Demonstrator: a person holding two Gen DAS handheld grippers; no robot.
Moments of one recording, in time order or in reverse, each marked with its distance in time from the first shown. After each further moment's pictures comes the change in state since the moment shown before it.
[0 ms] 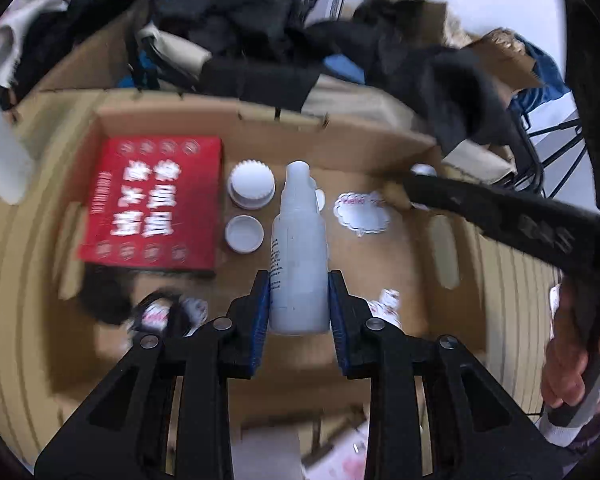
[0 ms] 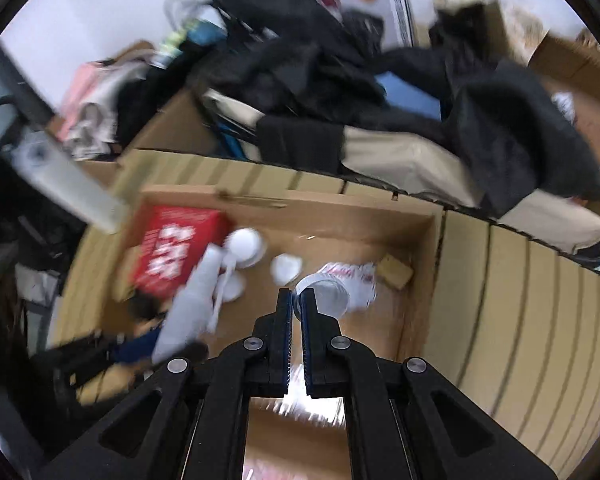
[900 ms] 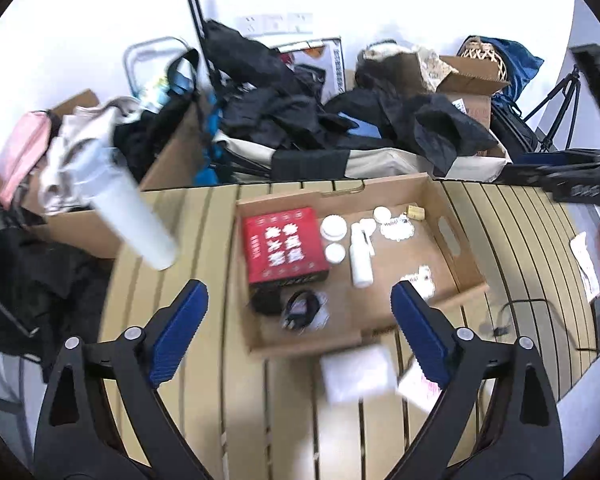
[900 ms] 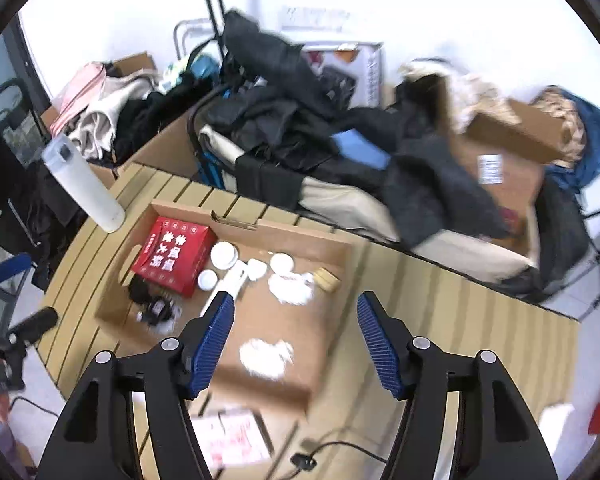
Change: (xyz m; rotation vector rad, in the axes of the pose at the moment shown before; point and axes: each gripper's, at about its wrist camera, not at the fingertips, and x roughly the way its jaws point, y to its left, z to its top) left arm -0.202 0.013 -0.044 0.231 -0.222 0.223; right arm -0.159 0.007 -0.037 -0.098 -0.152 -0.159
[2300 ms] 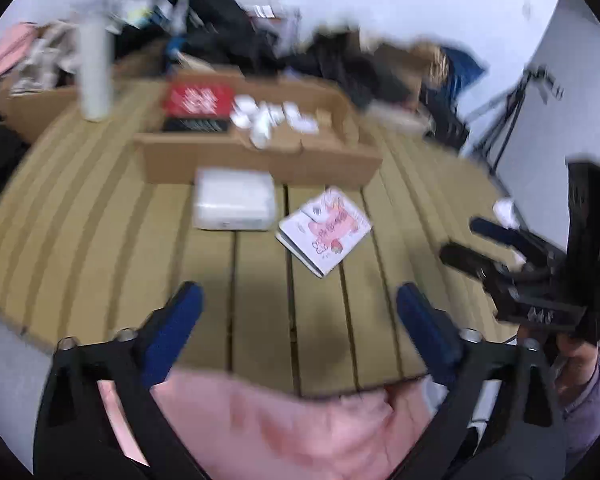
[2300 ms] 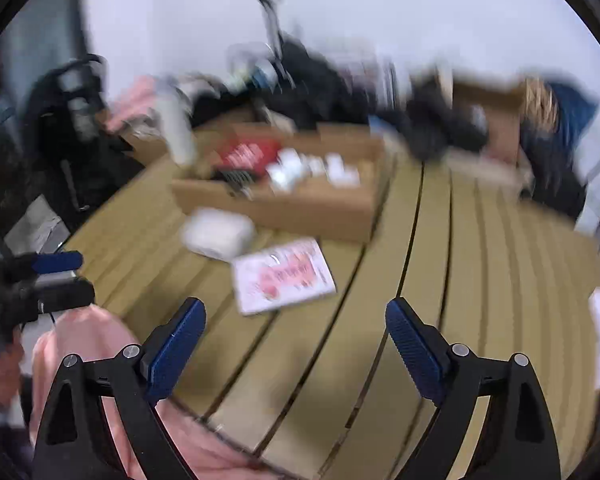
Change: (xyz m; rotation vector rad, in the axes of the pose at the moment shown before) left arm 0.013 -0.071 -0.188 -0.129 0.047 -0.273; right arm -0.022 0.044 -0.259 0.004 -0.175 0.092
